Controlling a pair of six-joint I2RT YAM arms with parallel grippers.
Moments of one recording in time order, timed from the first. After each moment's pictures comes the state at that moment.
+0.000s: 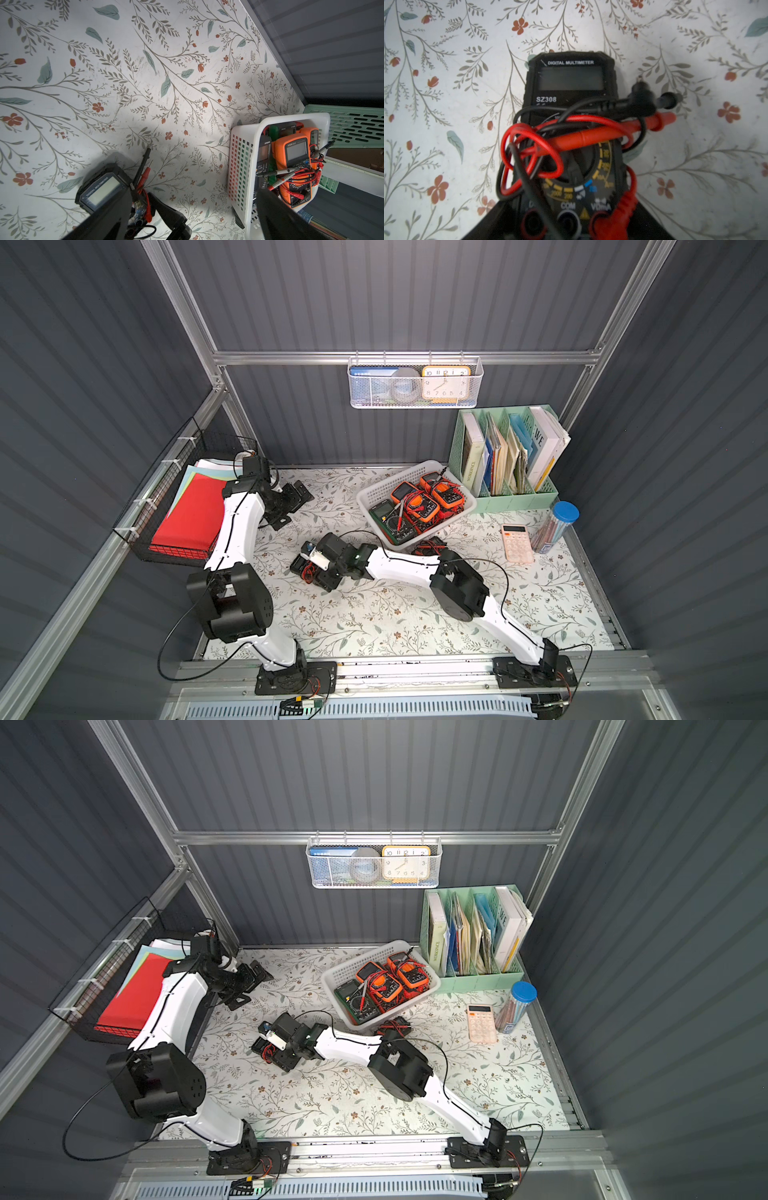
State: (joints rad) left arm 0.22 1.65 1.54 -0.96 0.35 -0.51; right arm 1.10 2.48 2.02 -0.39 -0.10 0.00
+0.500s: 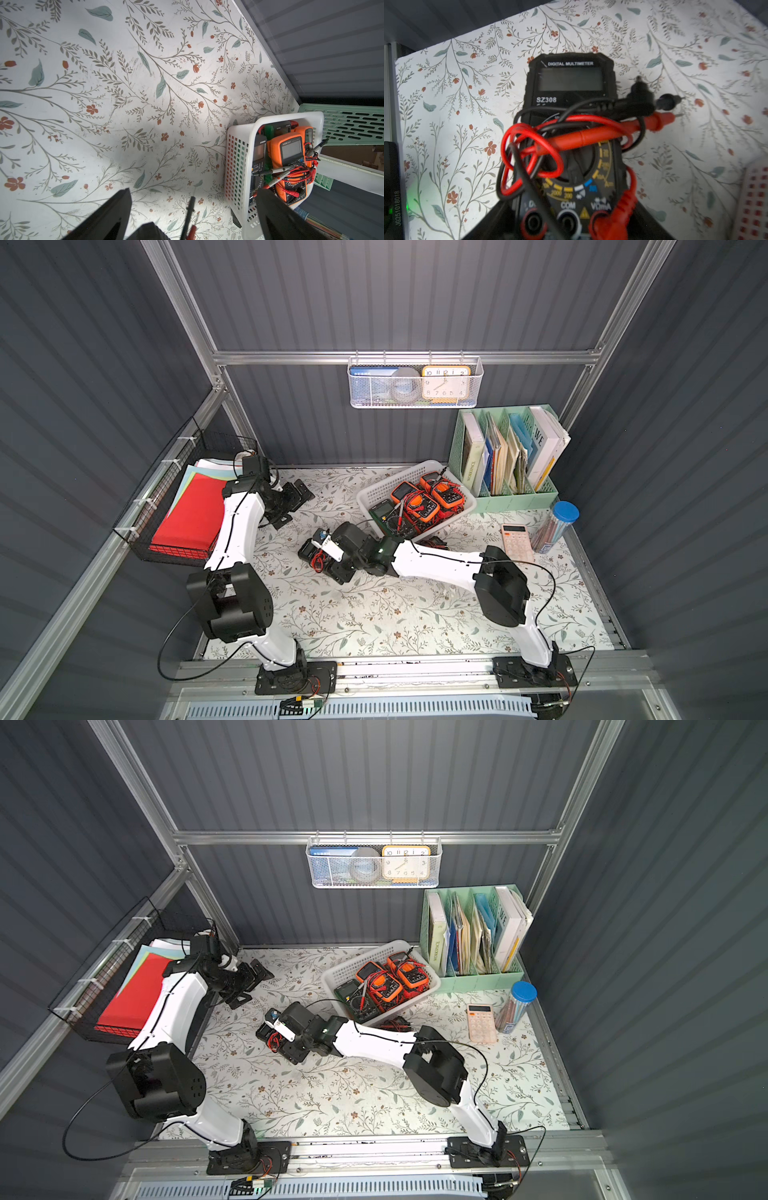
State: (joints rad) left arm 0.22 1.65 1.54 -0.95 0.36 -0.51; right arm 1.10 2.13 1.76 -0.37 0.01 -0.01
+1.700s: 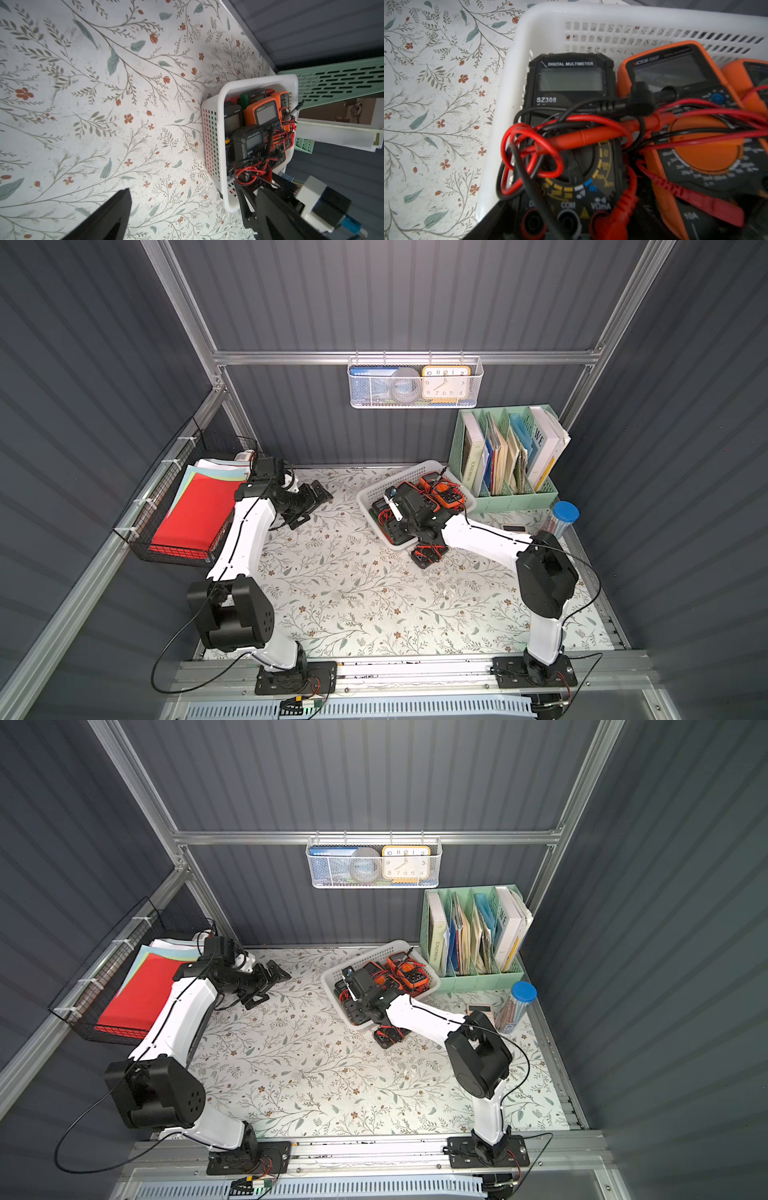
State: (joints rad) left arm 0.09 1.57 1.47 -0.92 0.44 -0.51; right arm 0.77 1.93 1.47 -0.36 0.16 0.12
